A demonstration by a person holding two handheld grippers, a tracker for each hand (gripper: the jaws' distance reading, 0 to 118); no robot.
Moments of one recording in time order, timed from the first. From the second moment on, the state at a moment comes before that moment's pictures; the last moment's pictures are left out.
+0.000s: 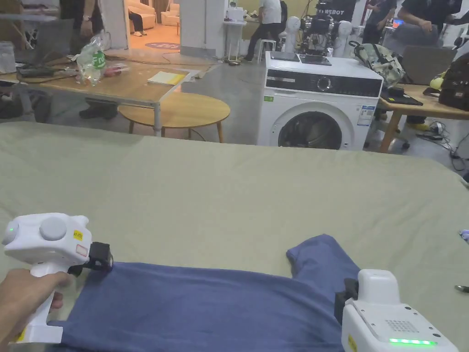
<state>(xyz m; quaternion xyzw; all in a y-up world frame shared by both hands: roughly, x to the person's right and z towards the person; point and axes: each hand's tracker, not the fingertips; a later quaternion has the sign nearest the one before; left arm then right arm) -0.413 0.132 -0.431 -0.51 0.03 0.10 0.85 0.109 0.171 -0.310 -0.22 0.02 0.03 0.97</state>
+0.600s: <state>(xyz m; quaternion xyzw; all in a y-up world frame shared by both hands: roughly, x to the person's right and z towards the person) -0.379 0.172 -0.366 -0.40 0.00 0.05 0.92 0.175 0.179 -0.452 -0.43 0.03 0.02 0.90</state>
